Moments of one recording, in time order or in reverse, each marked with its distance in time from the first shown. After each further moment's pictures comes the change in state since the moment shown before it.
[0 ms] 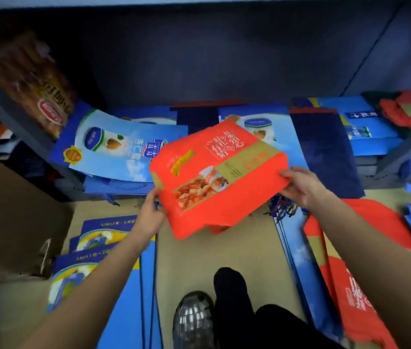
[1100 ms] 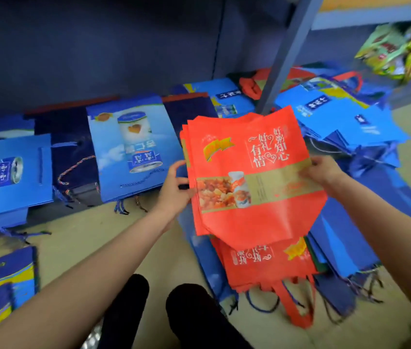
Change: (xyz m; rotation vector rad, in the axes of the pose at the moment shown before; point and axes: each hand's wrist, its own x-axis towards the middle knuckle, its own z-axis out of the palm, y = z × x) left_hand -0.055 0.101 0.269 -0.098 -0.496 0.158; right_hand -0.046 -0.063 -0.303 -0.828 0.510 -0.212
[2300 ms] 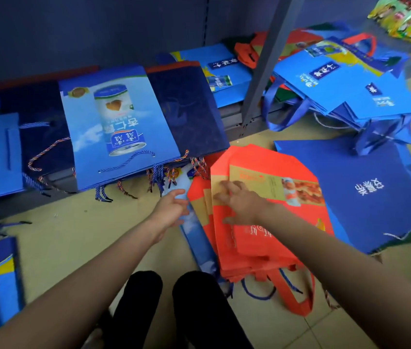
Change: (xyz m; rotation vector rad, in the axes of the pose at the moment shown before) left_hand 0.003 -0.068 0.017 0.093 -0.087 -0.436; right_hand -0.043 0.011 0.139 -0.963 -0.674 -0.645
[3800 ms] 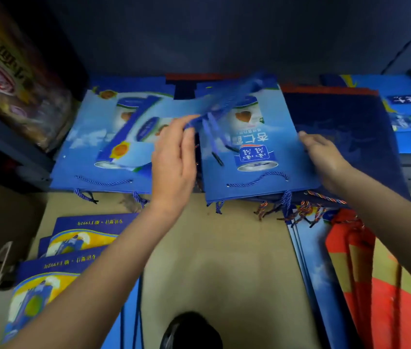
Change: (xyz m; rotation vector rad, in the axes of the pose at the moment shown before) left_hand -0.050 0.010 -0.257 0.219 0.991 1.048; right_hand 0.162 -0.151 -0.149 1.258 0.513 0.118
